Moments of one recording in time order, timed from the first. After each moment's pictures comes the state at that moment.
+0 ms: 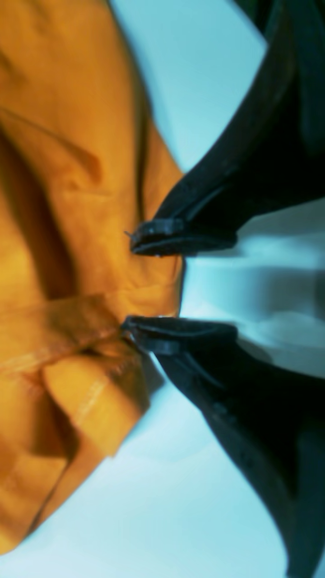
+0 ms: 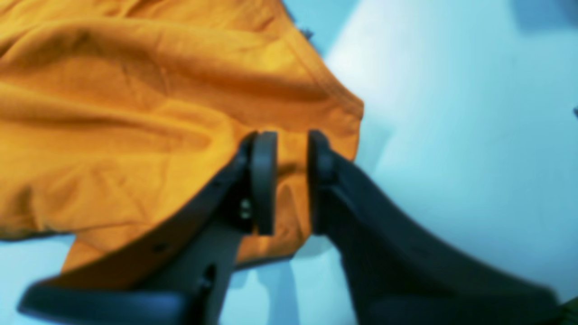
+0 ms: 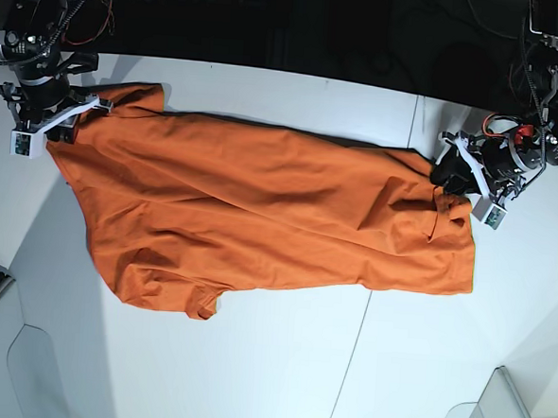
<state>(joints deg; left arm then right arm) 9.9 -28.3 -9.9 85.5 -33.5 -30.6 41.0 -18.8 7.5 22.8 106.5 11.7 12.1 -44.5</state>
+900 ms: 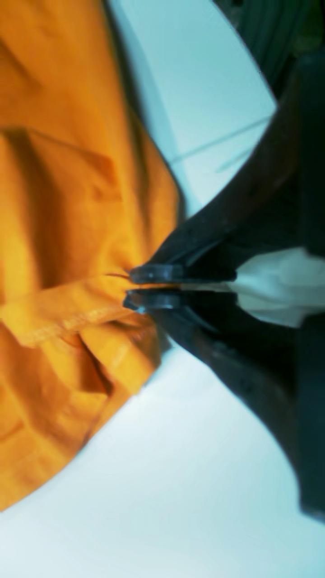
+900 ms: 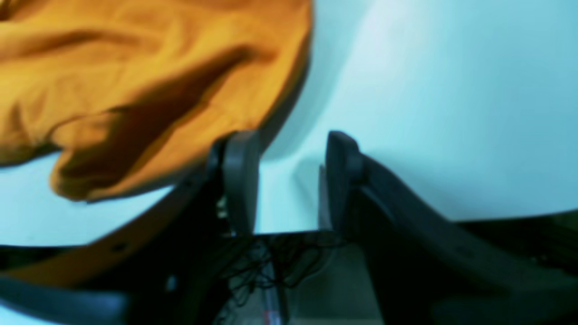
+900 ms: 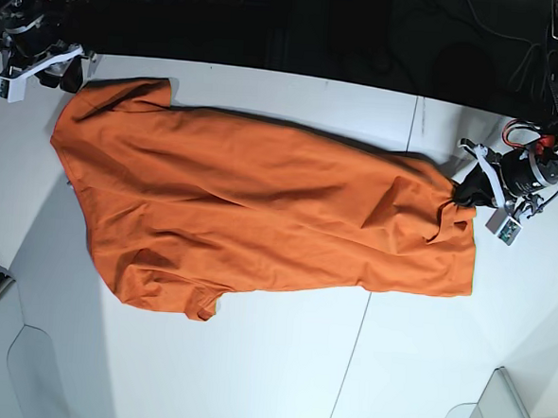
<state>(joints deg) 10.3 -34.7 -9.9 90.8 -36.0 -33.7 41.9 -27.0 6.9 35.8 103.2 30.3 23.2 -48.3</state>
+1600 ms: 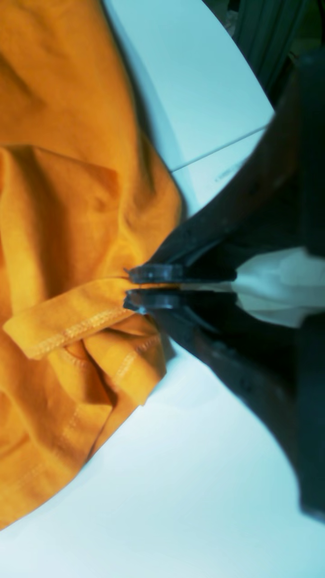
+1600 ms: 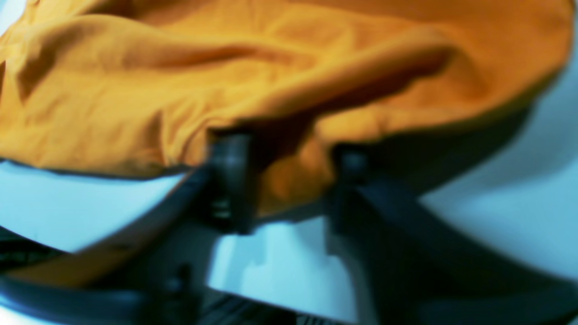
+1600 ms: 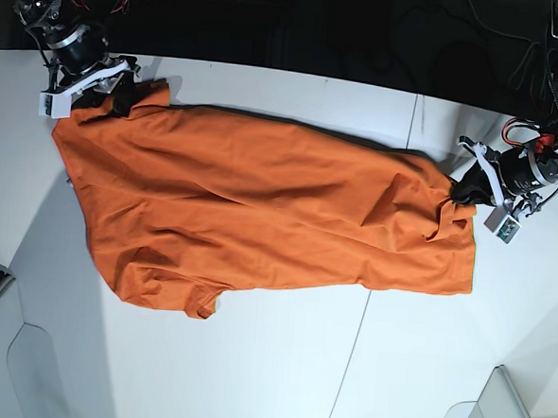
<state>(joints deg) 10.2 -34.7 -9.9 90.8 -36.3 -33.9 42.2 -24.4 3.0 24.7 95.8 32.1 25.6 -43.4</state>
